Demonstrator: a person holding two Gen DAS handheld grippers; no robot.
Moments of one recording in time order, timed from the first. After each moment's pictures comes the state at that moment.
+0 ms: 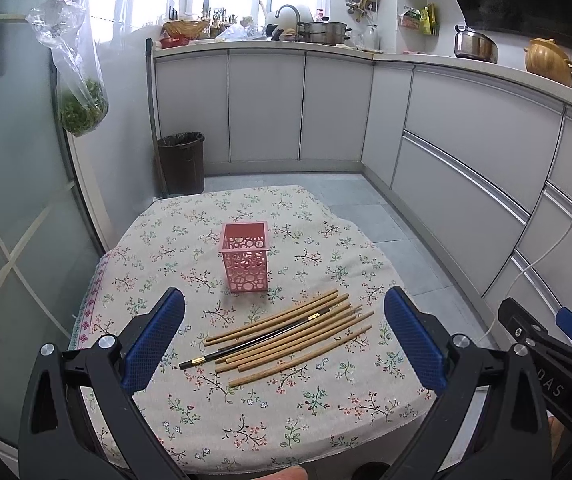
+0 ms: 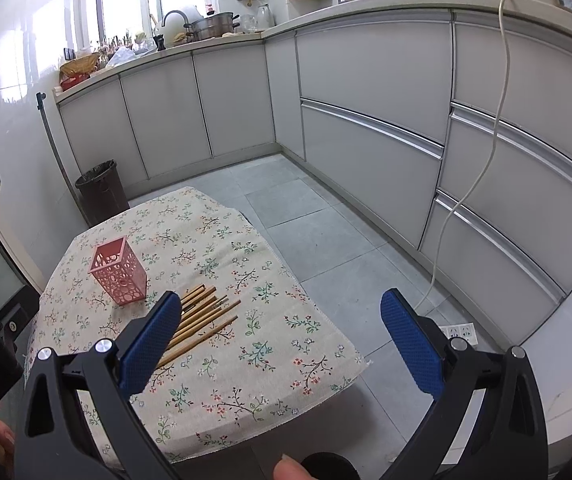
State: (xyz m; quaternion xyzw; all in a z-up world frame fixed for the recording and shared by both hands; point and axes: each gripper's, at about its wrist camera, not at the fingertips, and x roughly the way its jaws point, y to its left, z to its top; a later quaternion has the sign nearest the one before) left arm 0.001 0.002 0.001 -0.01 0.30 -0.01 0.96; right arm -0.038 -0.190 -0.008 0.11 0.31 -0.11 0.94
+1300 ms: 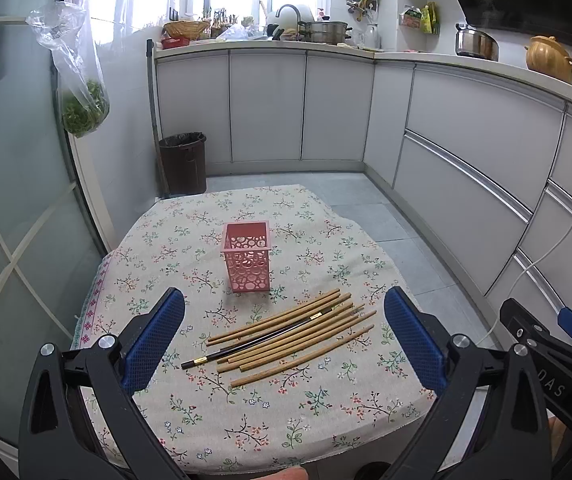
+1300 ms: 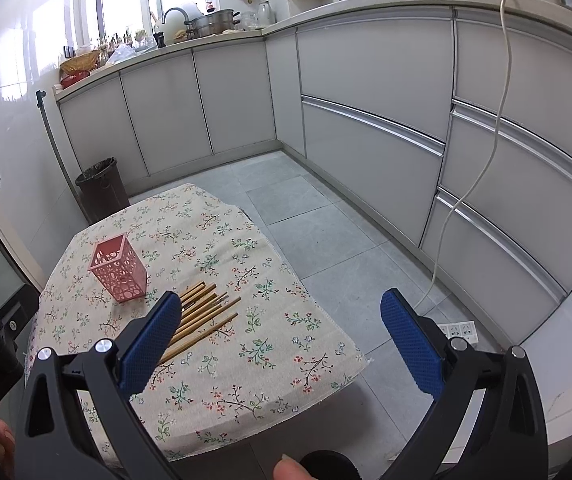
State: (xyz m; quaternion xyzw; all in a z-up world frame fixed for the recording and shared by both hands) left arm 0.001 0.002 0.002 -0.01 0.30 -0.01 0.95; right arm -0.037 -0.187 -0.009 0.11 0.31 -0.11 0.94
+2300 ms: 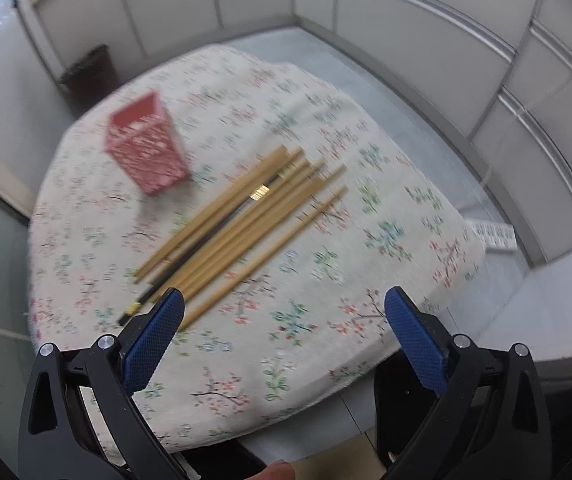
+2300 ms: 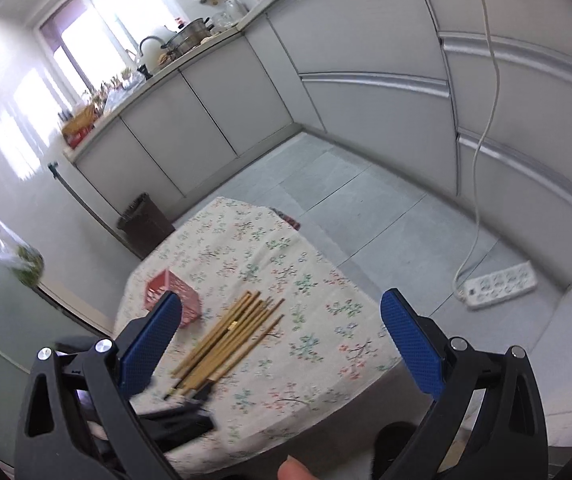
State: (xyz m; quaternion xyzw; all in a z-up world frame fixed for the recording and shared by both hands) left arm 0.076 -0.051 -0.112 0.11 0.53 -0.13 0.83; right arm -0.036 -0.265 -0.005 0.31 0.31 -0.03 0.90
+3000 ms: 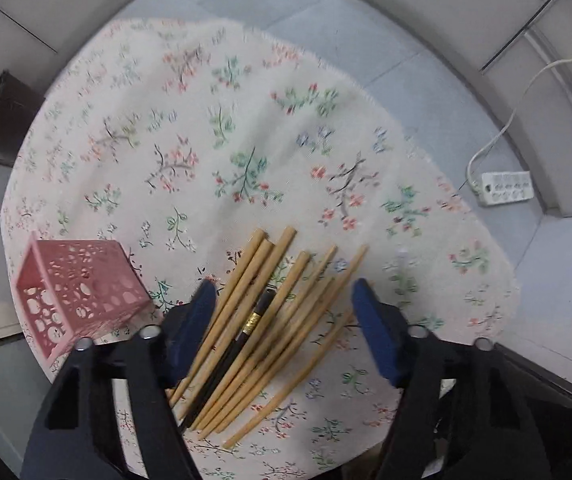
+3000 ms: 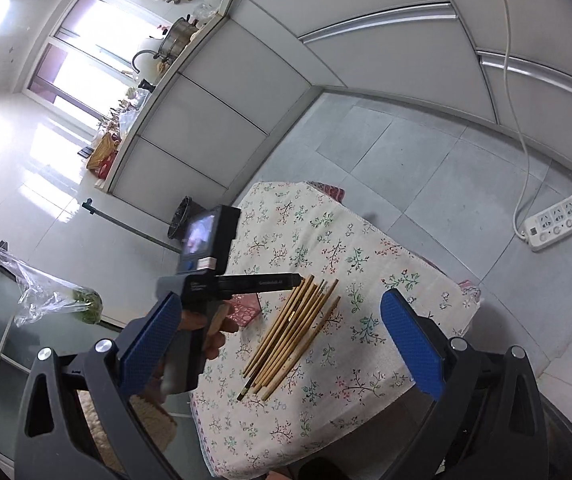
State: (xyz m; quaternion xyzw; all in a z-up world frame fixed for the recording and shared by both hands) left arm 0.262 -0.123 -0.171 0.23 0.66 -0.17 0.70; right arm -0.002 -0.286 -0.031 0.43 0.35 0.05 0.83
